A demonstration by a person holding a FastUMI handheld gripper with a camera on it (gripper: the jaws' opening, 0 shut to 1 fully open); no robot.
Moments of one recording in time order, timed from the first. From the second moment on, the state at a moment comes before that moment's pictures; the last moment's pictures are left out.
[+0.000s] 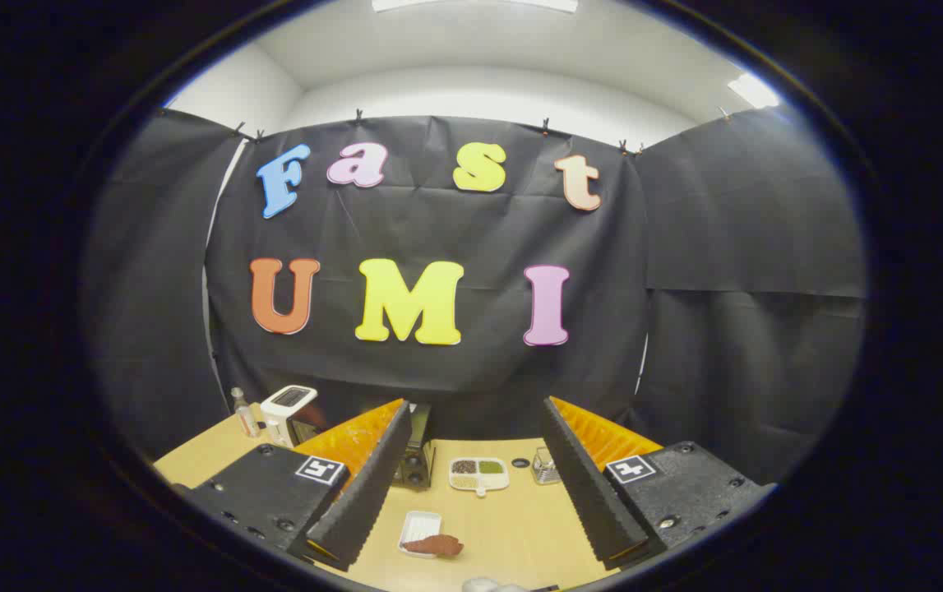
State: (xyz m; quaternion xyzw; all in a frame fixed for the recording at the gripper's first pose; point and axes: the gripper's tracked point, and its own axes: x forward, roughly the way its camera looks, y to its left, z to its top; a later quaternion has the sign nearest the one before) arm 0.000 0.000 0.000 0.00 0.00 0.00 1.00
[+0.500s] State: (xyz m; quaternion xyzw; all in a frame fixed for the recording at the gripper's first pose) arm 0.002 0.006 -0.004 0.01 0.01 -0.01 1.00
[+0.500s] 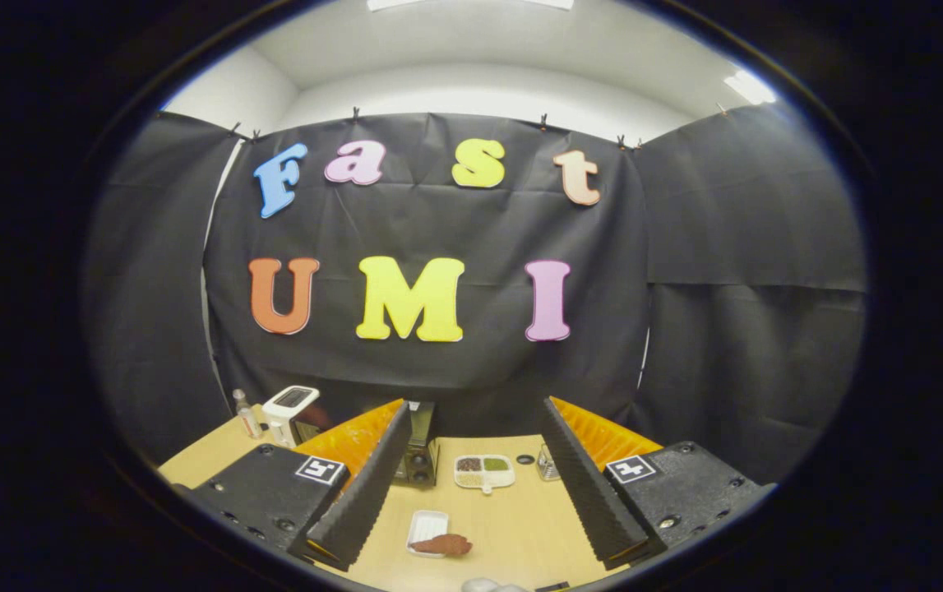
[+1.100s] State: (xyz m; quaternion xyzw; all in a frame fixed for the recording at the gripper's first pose) arm 0.039 0.054 -0.011 0.01 0.00 -0.02 1.00
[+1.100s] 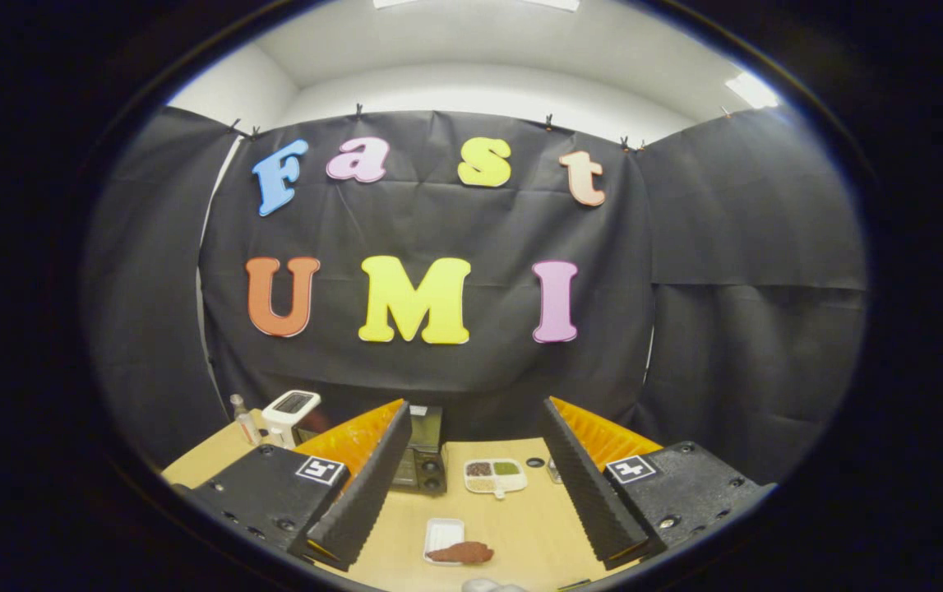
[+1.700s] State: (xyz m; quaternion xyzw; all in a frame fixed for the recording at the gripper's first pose) arm 0.195 0.215 -0.118 0.04 0.05 0.05 1.00
